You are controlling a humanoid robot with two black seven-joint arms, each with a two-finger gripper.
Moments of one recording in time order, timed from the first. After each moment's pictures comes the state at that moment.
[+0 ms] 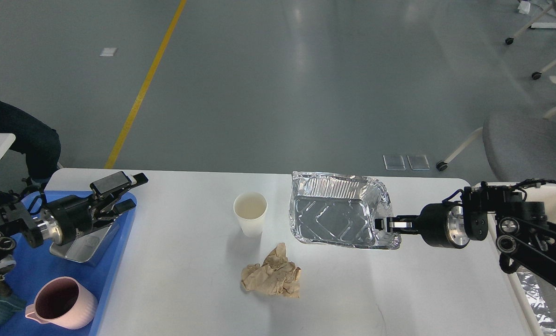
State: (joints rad) left arm -0.46 0.70 -0.69 -1.08 0.96 -0.42 -0.33; right arm 0.58 -0.71 0.63 1.51 -1.39 0.54 -0.09
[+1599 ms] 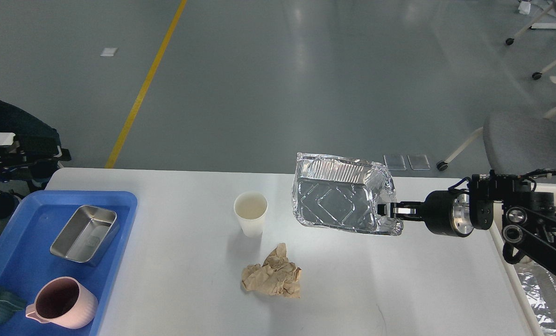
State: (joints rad) left arm -0.82 1.03 -0.67 -1.21 0.98 -0.83 0.22; right arm 0.58 -0.71 0.70 1.51 -1.38 0.54 -0.09
